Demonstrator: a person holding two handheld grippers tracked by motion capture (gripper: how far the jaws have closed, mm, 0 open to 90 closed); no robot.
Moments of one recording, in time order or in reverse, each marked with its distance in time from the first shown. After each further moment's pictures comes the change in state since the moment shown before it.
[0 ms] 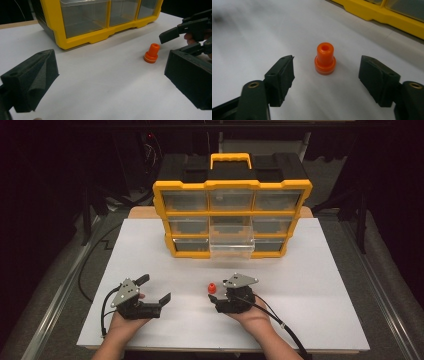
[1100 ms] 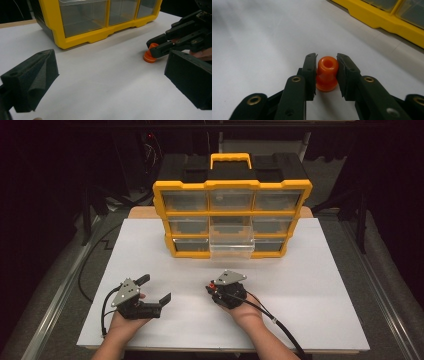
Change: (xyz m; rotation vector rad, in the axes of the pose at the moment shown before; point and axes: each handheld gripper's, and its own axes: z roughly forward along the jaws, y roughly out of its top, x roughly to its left) left arm 0.000 0.000 0.001 0.003 -0.007 0.001; right arm 0.004 0.009 0.023 0.011 -0.018 -0.063
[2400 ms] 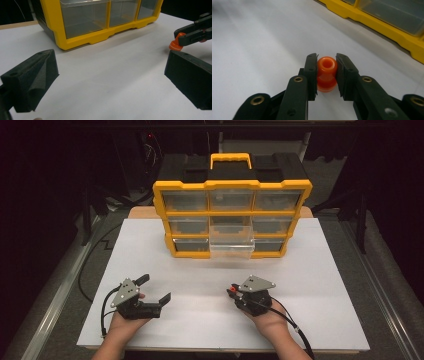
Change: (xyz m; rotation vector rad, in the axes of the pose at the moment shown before) left arm -0.001 0.000 -0.001 -0.010 0.008 -0.004; right arm -0.022 -0.027 -0.061 -0.021 -0.051 -0.002
